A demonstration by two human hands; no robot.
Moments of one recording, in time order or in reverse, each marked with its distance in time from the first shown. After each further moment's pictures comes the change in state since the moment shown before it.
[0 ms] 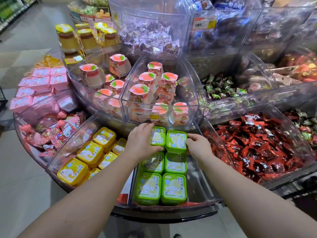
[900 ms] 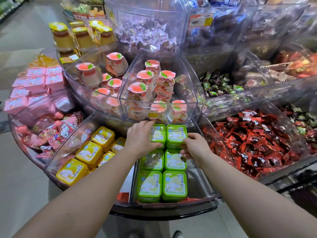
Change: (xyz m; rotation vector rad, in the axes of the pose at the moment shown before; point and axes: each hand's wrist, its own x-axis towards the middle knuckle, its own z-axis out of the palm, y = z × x) left_hand 0.006 -0.001 -0.004 0.084 -0.034 0.016; right_hand -0.007 0.001 0.005 0.146 -0.064 0.160
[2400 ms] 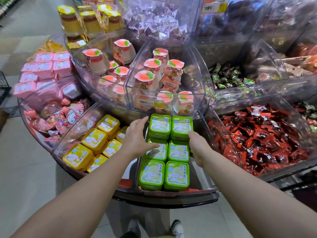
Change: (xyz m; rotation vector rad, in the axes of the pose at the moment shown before) left_hand -0.039 -0.022 0.014 -0.333 0.007 -0.165; right_hand -0.005 0.018 0.010 -0.027 -0.083 0.088
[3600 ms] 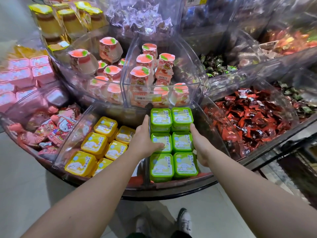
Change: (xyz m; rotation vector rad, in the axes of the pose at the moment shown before) left_hand -0.009 -0.006 0.000 -0.103 -0.223 0.010; right_hand -0.044 0.018 0.019 0.075 0.069 0.147
